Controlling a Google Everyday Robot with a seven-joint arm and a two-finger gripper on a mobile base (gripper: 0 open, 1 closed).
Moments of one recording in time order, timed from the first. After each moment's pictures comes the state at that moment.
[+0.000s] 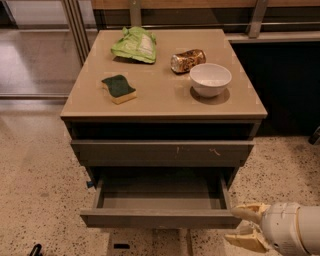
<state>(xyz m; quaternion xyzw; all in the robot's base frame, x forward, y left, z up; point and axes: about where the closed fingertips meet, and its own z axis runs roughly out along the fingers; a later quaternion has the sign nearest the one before) 0.327 -0.181 0.697 -0.44 0.82 0.21 0.31</state>
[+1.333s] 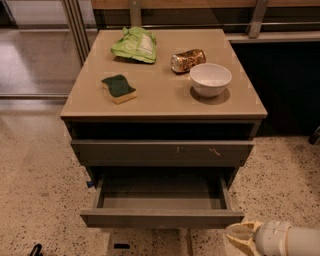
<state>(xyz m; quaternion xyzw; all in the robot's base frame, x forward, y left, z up) 0.333 -0.192 0.619 -0.38 0.83 0.22 0.33</state>
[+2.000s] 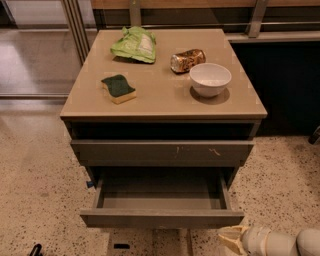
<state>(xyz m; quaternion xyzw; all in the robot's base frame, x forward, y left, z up) 0.369 -0.207 0.493 -0.32 0.84 0.26 0.35</state>
